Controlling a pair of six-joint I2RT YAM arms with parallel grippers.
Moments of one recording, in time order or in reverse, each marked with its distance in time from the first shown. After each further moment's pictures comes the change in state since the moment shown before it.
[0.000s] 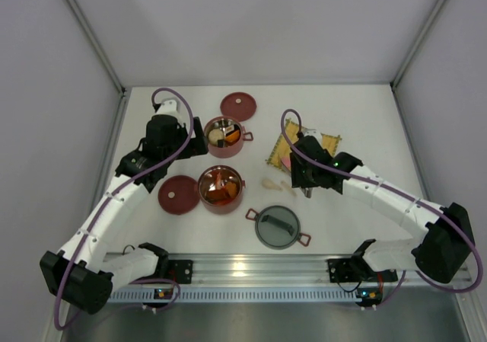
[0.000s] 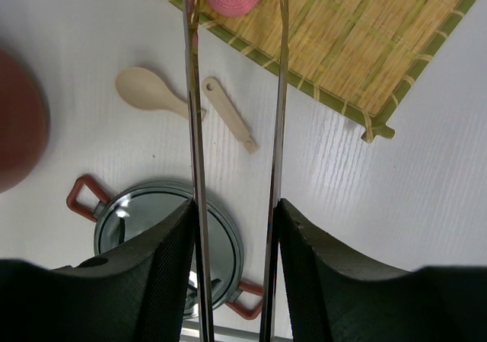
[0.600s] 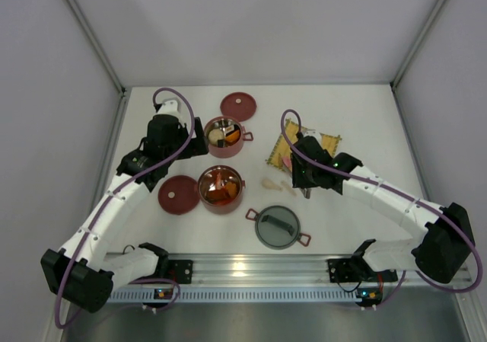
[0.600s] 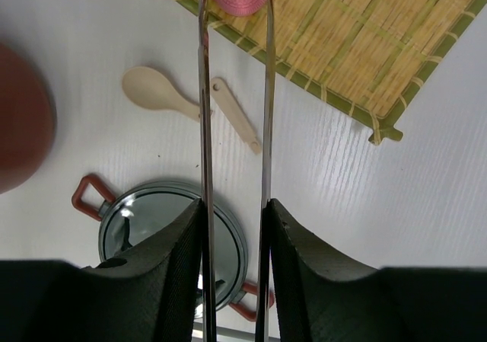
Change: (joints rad) left arm 0.000 0.013 0.000 -0.001 0.000 0.000; right arm -0.003 0.000 -0.013 0.021 -0.022 0.000
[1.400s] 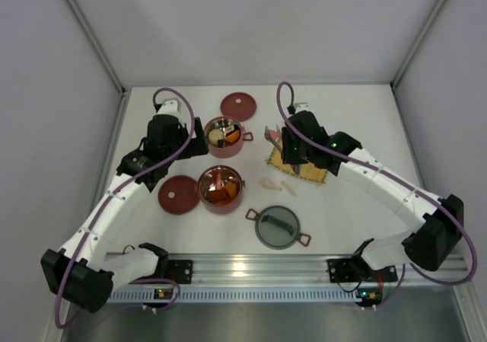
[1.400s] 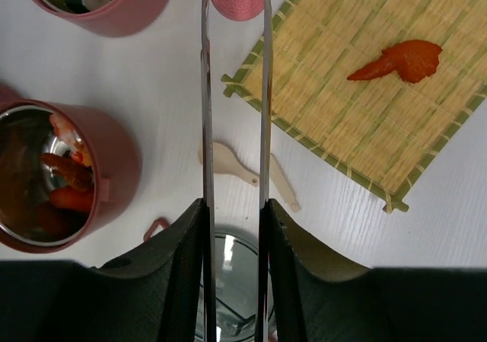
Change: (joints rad) left arm 0.000 0.000 0.000 0.000 0.000 0.000; right arm -0.001 0.087 0.262 -0.018 0.005 -0.053
